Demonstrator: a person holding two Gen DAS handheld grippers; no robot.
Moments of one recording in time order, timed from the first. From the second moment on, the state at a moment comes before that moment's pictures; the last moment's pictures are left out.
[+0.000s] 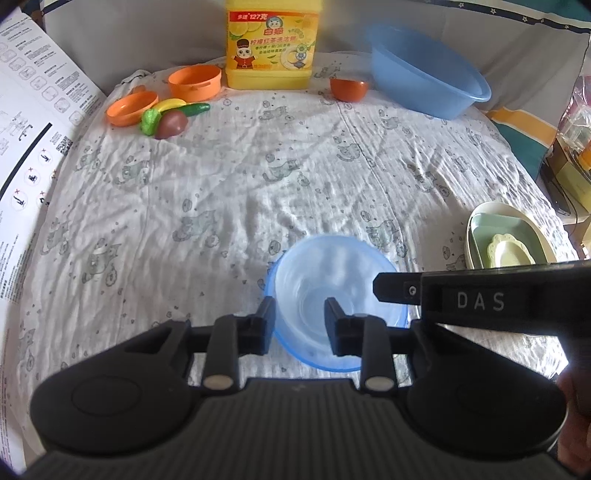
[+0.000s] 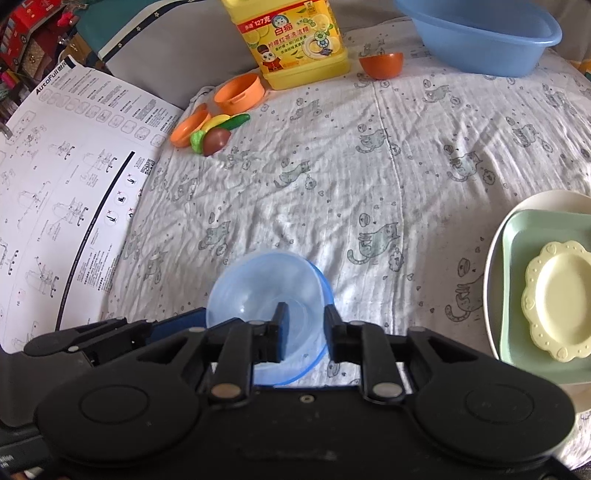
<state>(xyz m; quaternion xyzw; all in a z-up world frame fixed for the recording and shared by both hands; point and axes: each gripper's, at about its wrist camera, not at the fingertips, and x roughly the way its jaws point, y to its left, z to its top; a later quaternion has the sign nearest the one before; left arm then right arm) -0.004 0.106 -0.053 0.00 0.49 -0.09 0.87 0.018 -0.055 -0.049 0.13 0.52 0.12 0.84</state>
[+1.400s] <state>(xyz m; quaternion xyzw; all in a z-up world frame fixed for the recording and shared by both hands) 0.056 0.111 -0.025 0.00 0.47 -0.07 0.88 0.049 -0.110 -0.013 0.15 0.46 0.04 0.87</state>
